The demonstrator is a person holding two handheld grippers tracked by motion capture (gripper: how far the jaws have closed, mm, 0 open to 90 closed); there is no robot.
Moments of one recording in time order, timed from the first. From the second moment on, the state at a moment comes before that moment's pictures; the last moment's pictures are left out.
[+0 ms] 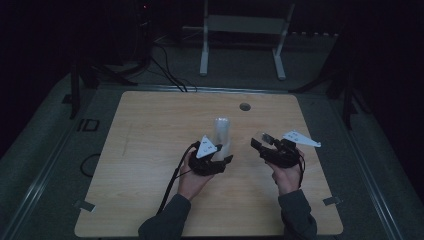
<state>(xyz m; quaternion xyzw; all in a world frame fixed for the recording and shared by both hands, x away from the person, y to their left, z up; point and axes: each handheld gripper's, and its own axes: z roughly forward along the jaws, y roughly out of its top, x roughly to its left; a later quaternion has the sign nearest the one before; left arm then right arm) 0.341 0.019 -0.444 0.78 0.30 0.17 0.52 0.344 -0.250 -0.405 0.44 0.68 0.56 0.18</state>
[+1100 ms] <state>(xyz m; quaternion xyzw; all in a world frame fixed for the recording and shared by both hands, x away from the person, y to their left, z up) 0.340 -0.016 -0.431 0.80 0.25 0.19 0.51 0.343 -0.255 -0.423 0.47 0.65 0.58 0.12</state>
